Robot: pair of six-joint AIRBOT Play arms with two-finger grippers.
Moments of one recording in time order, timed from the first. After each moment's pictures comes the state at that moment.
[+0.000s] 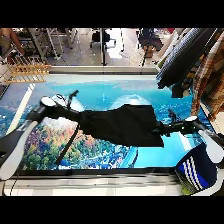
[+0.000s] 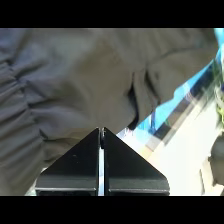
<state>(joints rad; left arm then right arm) -0.14 -1.73 1.43 0.62 -1.24 -1.03 -0.38 -1.76 1.19 -0.75 1.19 1.07</state>
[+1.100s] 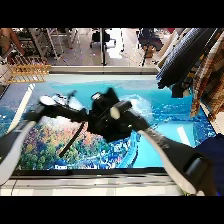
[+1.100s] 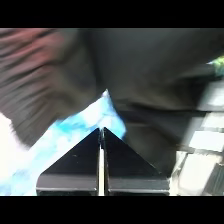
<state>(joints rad) -0.06 -1.61 1.43 0.69 -1.27 -1.27 0.67 -1.76 1.67 -1.45 1.07 1.45</state>
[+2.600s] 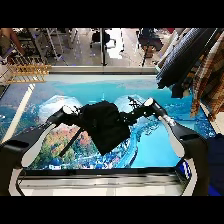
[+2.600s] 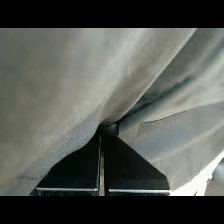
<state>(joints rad) -0.23 -1.93 1.47 0.73 -1.15 -1.27 0.14 -2.02 1.69 -0.73 1.28 1.28</state>
